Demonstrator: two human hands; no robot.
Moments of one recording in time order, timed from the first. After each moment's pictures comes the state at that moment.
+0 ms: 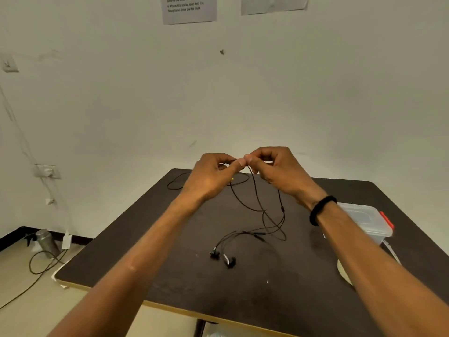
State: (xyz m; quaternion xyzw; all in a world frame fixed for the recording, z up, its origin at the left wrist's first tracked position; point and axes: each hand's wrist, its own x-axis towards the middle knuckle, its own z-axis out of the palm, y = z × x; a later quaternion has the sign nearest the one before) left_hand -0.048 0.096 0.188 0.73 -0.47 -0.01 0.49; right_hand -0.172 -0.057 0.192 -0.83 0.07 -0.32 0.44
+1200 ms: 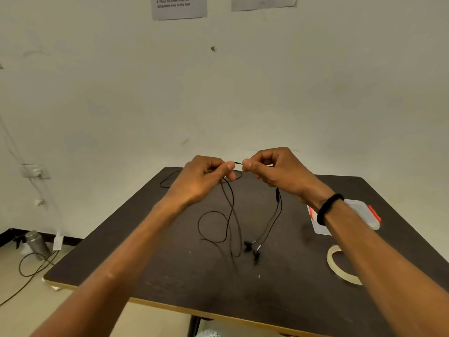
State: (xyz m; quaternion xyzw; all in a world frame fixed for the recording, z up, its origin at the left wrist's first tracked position) left_hand -0.048 0.110 0.182 0.72 -0.53 0.00 0.44; right_hand -0.199 -0.066 0.190 -0.85 0.09 -0.27 0.44
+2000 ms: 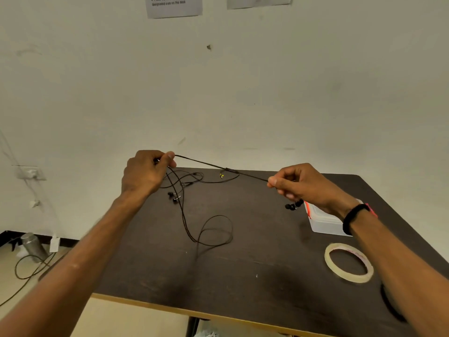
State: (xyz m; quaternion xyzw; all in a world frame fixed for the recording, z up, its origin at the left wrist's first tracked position) left_hand 0.013 0.149 0.182 0.82 -0.32 0.15 0.44; right_hand -0.237 -0.115 0.158 -0.83 0.14 -0.20 0.49
